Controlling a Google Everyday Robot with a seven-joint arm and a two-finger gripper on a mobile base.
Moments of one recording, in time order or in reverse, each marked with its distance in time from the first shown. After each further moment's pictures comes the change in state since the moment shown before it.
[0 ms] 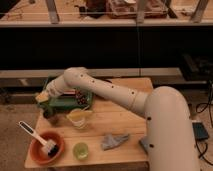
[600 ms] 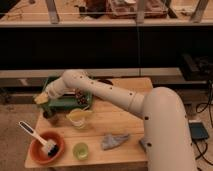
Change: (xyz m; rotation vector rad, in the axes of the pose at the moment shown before) arm -0.004 -0.001 0.010 0.025 0.004 -0.027
